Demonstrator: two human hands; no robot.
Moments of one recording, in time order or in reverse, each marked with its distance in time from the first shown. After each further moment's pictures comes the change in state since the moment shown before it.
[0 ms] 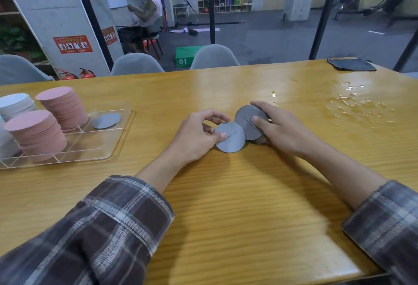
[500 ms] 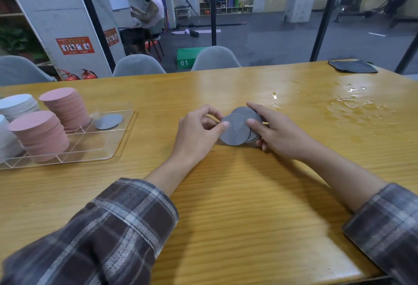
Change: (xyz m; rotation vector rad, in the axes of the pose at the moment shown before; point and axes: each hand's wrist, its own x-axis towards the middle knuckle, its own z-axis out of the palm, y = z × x) left_hand -0.002 0.005 0.010 0.007 0.236 -0.008; right_hand -0.002 -0.006 0.007 0.084 -0.061 -0.028
